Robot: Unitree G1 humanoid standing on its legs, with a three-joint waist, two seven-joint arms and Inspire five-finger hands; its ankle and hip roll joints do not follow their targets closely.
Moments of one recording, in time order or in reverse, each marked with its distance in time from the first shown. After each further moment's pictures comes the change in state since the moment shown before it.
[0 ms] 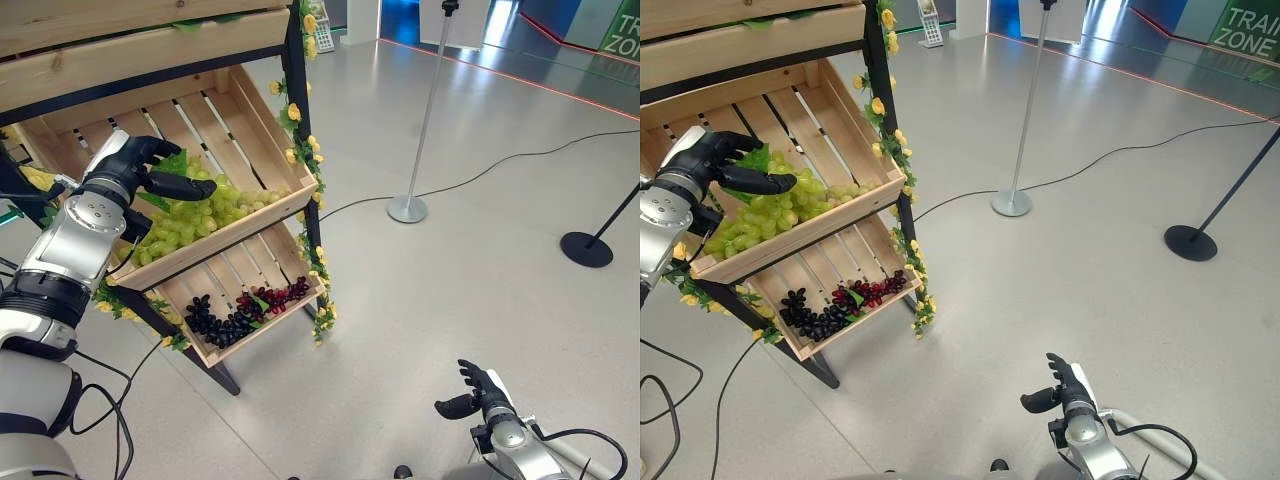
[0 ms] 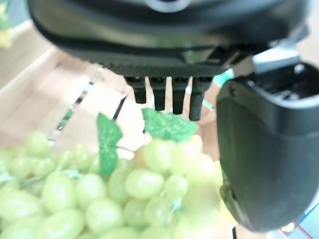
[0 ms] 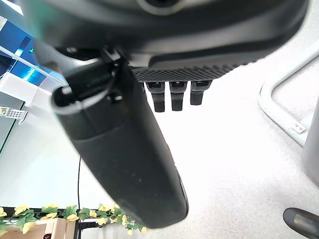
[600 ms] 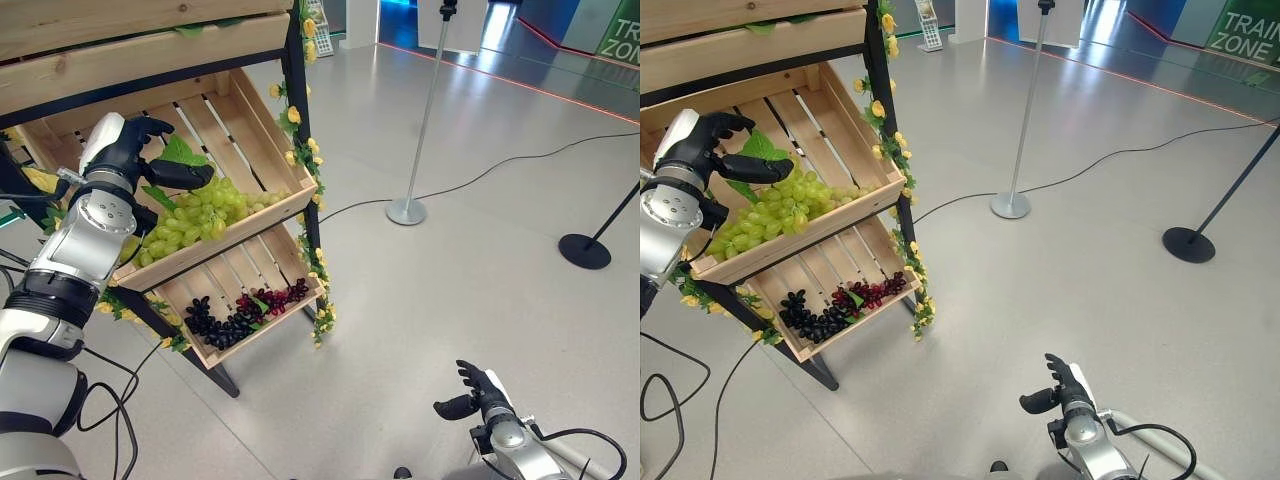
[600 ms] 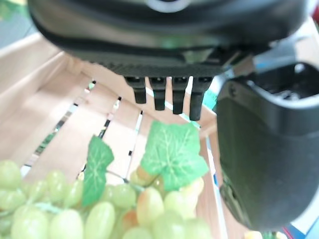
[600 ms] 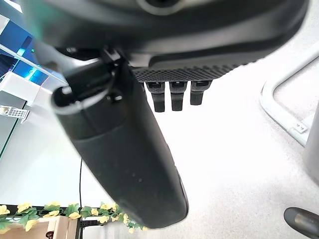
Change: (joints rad) left arm 0.001 -0.017 0.000 -0.022 0.029 -0.008 0.151; right arm 0.000 0.000 0.004 -0.003 -0.002 0.000 0.018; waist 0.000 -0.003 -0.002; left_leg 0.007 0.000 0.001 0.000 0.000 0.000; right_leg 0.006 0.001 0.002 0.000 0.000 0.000
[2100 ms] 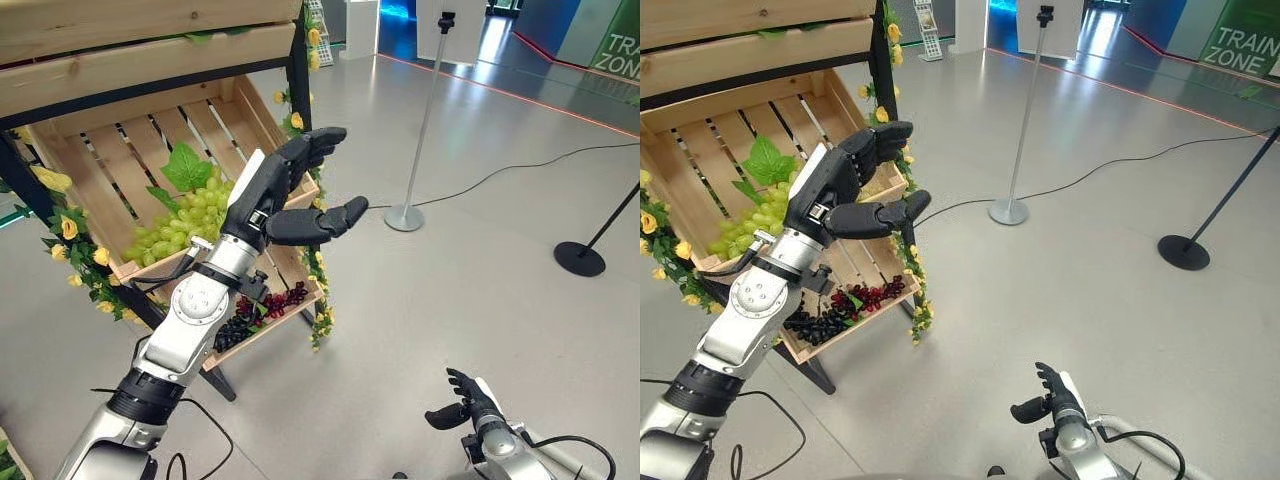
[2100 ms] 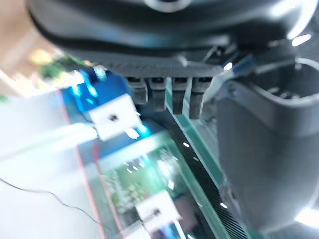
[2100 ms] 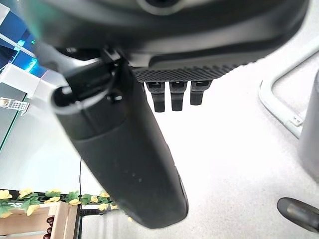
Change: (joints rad) left arm 0.518 -0.390 0.238 -0.684 -0.180 -0.486 -0.221; right arm 0.033 0.048 0.003 -0.004 -0.045 0.019 0.007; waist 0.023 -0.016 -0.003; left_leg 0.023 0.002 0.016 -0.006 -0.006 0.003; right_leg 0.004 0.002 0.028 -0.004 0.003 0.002
